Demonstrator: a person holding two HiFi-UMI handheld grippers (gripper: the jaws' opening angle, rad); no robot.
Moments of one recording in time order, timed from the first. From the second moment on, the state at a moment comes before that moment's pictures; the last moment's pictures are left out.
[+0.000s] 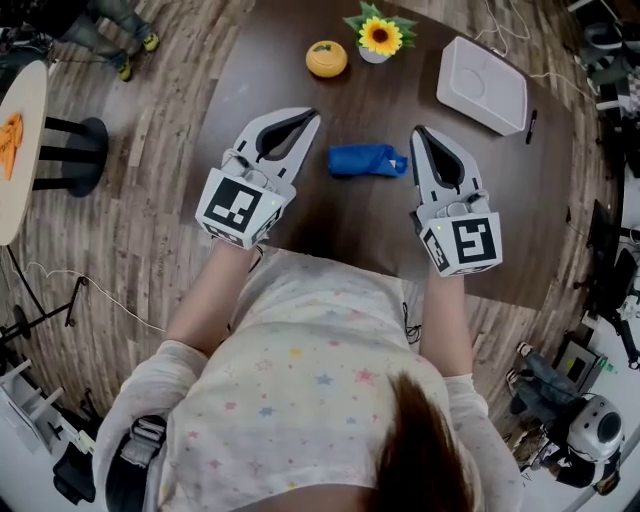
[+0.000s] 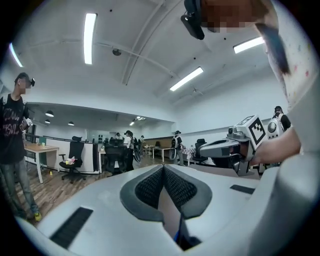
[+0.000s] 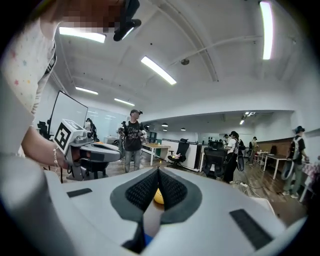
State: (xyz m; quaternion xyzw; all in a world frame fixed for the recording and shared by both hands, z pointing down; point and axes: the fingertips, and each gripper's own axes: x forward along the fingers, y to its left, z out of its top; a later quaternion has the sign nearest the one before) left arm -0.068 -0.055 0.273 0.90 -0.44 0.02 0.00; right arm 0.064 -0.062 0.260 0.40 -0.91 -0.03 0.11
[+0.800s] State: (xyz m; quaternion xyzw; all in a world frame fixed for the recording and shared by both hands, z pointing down) left arm -0.084 -0.040 0.267 0.89 -0.46 0.00 -0.01; right arm 0.090 -0.049 0.228 0.45 -0.89 -0.02 0.02
